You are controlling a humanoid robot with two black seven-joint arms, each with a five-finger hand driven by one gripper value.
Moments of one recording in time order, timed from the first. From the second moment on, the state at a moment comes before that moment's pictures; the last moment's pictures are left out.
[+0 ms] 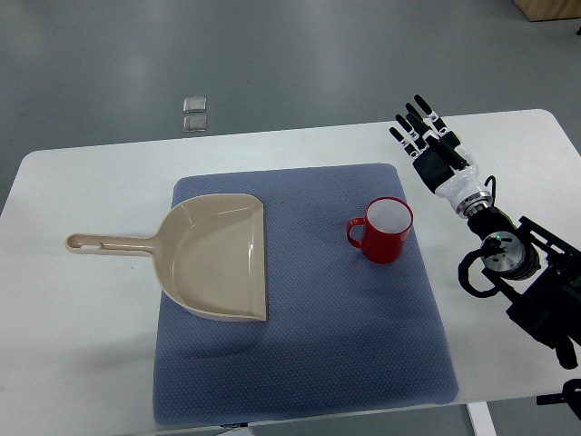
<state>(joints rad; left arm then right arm) -0.05 0.00 0.06 -0.26 0.09 0.00 0.10 0.60 -0.16 0.88 0.69 -0.01 0.38 0.35</state>
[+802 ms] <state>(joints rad) -0.05 0.00 0.05 -0.26 0.09 0.00 0.10 0.58 -0.30 0.86 0.69 -0.23 0.61 0.36</state>
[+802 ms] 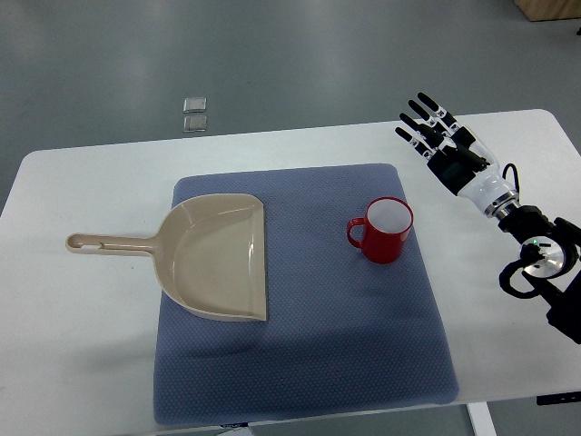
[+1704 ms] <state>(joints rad) -0.04 0.00 0.06 -0.27 0.08 0.00 0.10 0.45 -0.43 0.85 0.69 -0.80 0.61 0.61</state>
